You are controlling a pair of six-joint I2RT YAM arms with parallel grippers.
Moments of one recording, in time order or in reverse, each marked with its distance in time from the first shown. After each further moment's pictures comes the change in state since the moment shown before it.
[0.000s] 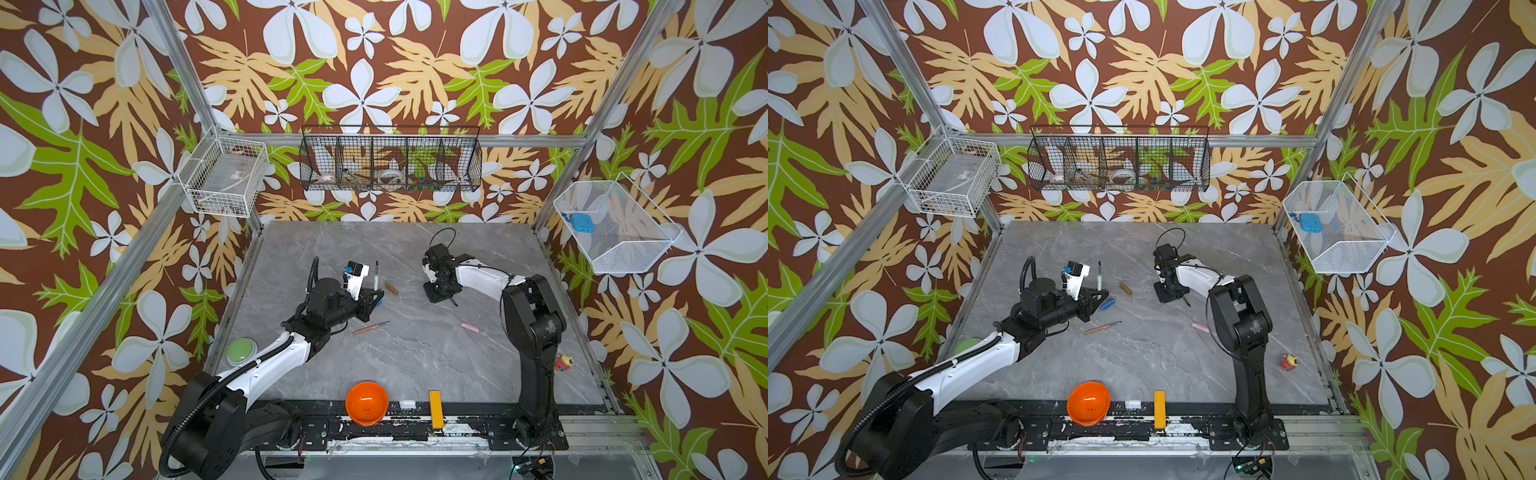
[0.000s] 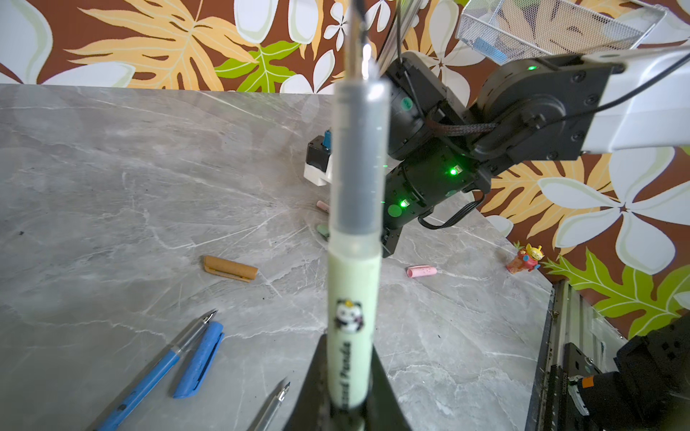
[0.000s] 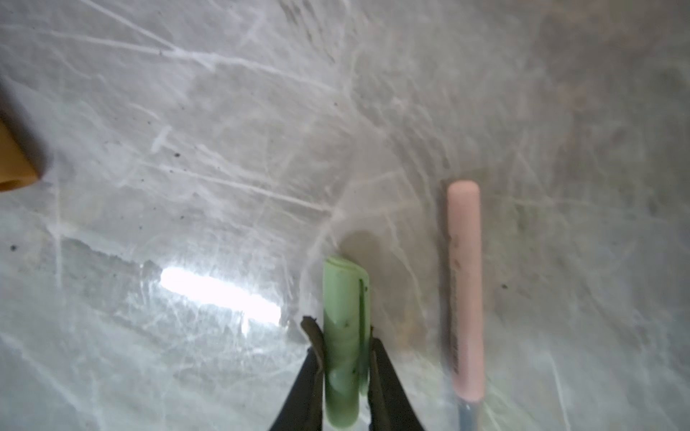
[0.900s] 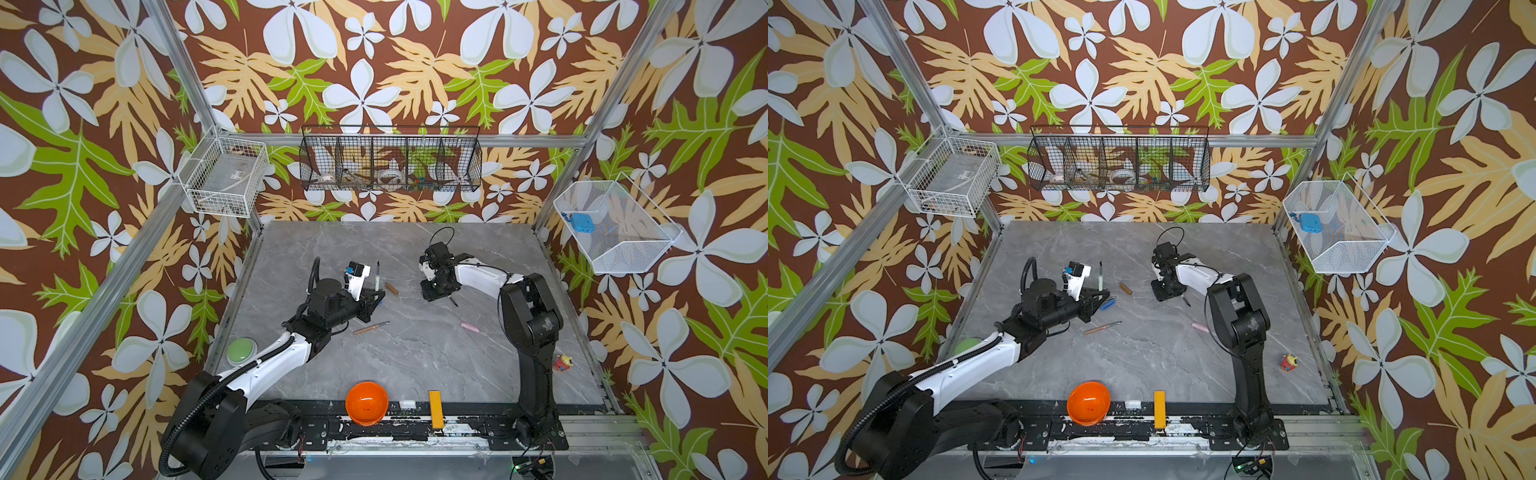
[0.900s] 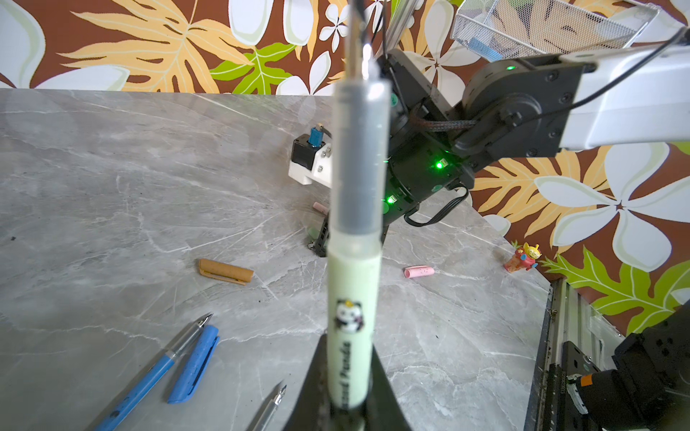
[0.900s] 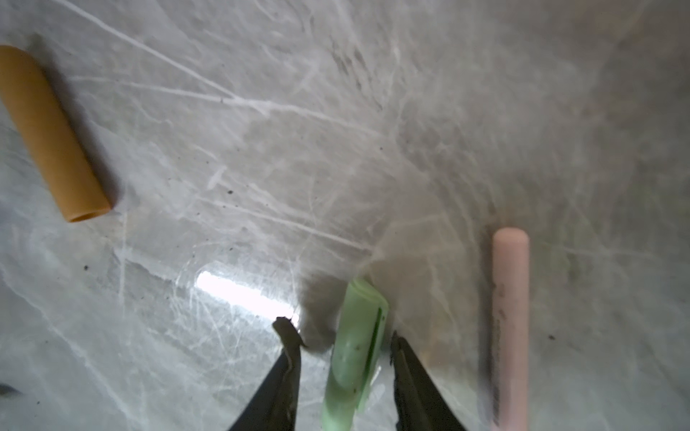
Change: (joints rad) left arm -0.008 -0.004 -0.003 0.005 -0.007 0.005; right arm -0.004 0.071 0.064 0.016 -0.084 -0.021
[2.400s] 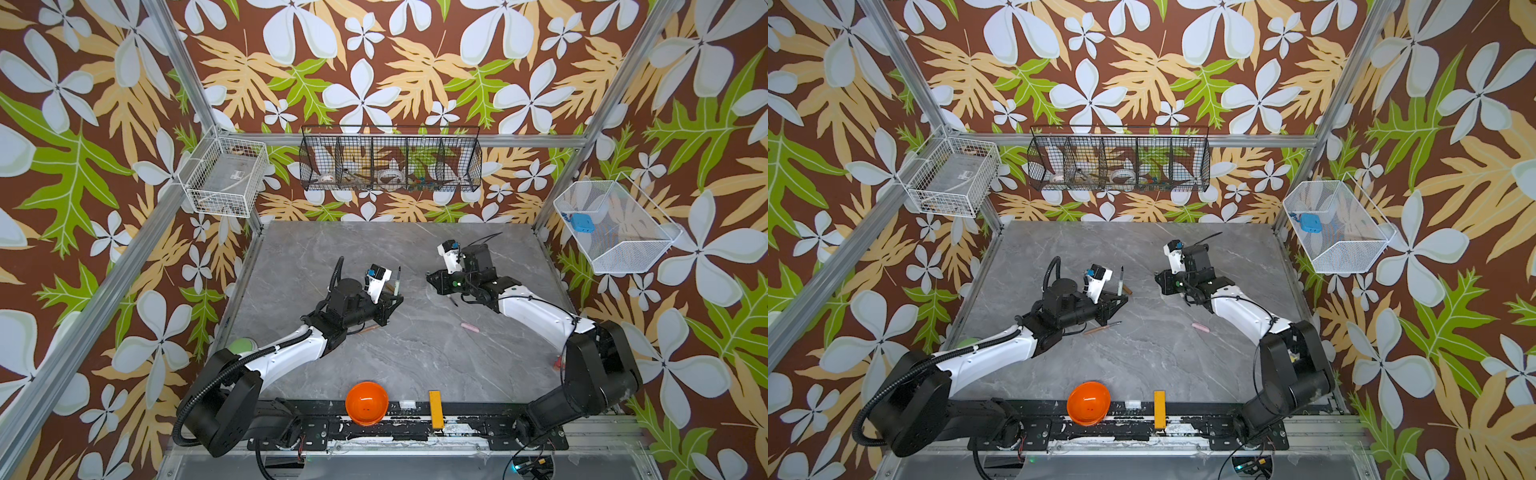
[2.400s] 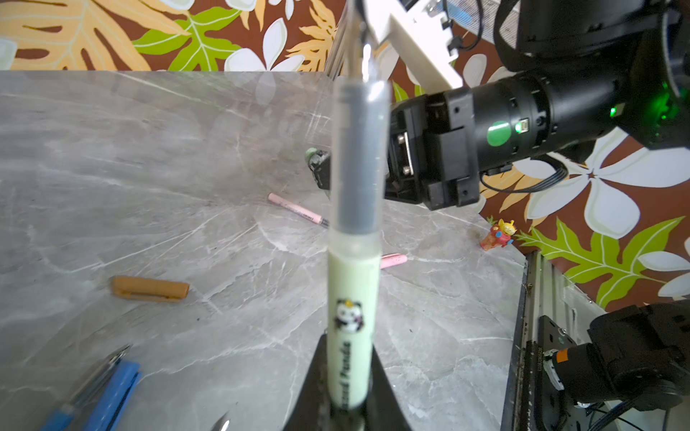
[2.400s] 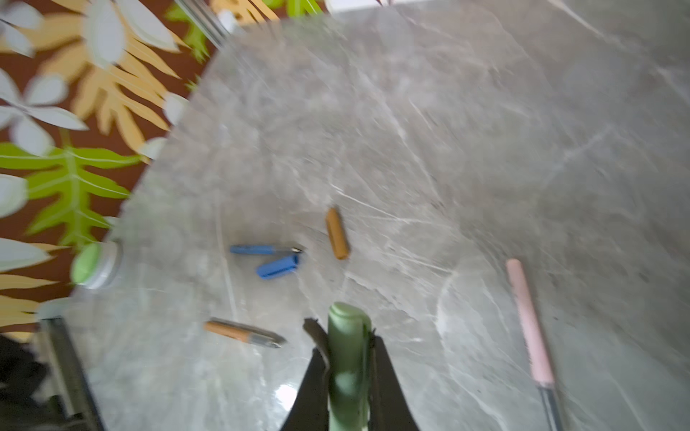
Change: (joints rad) left arm -0.133 0.130 0.072 0.053 -0.011 -0.008; right arm -0.050 -0.597 -0.537 0.628 -0.323 0.245
